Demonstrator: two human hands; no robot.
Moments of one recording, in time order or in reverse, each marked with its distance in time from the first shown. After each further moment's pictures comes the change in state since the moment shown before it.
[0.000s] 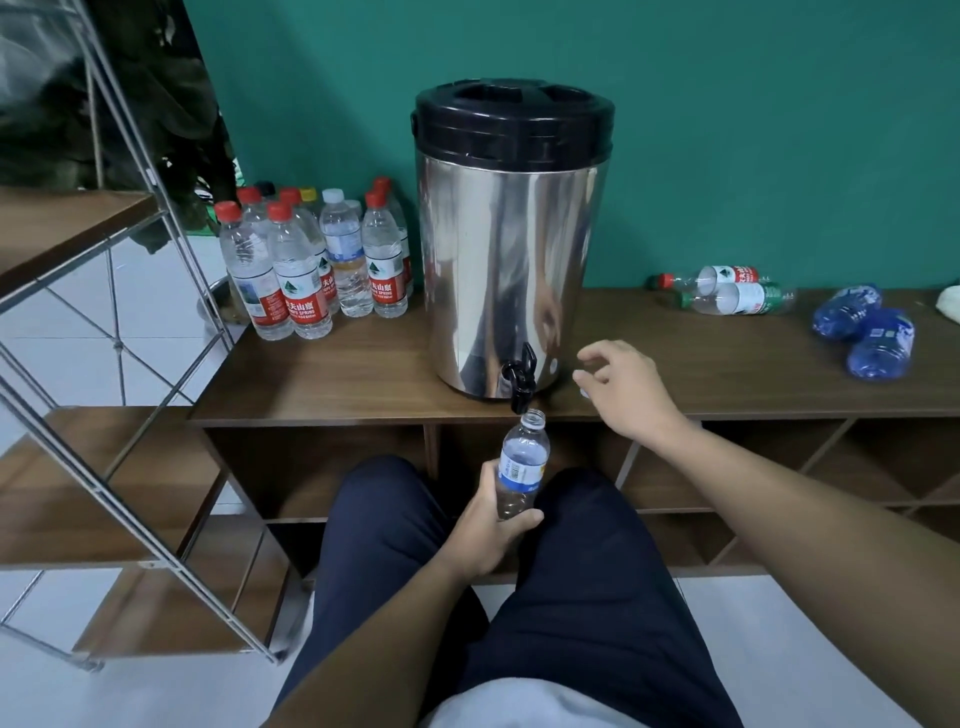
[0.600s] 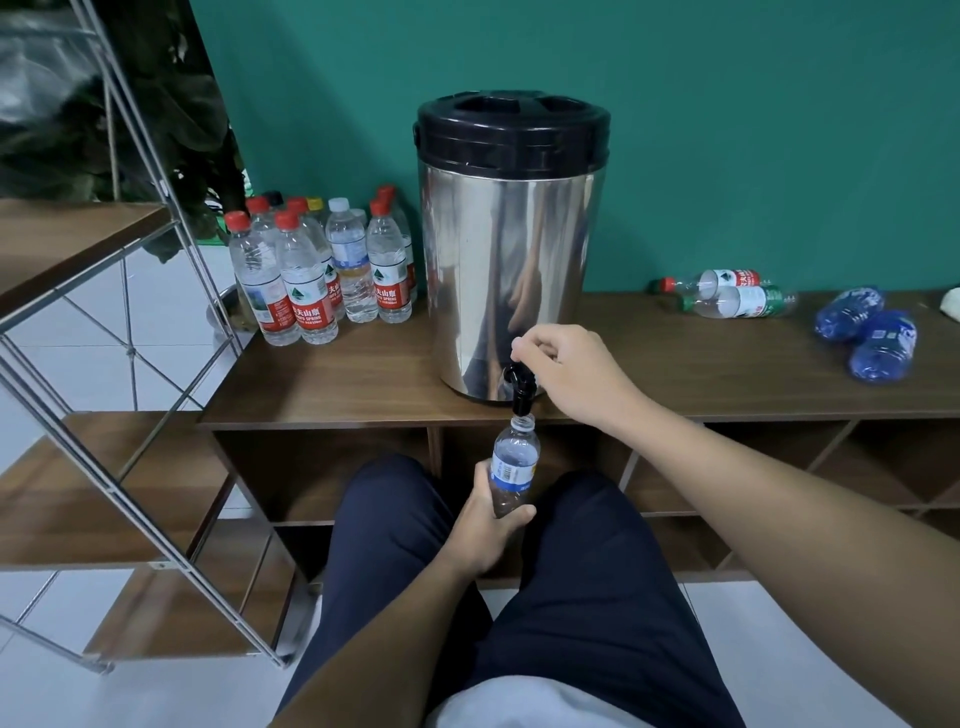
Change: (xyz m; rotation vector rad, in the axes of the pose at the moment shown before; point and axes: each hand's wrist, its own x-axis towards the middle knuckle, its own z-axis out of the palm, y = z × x) left_hand 0.003 -0.005 -0.004 0.036 0.077 0.006; right_hand -0.017 -0.098 -0.016 0.229 -0.122 -0.178
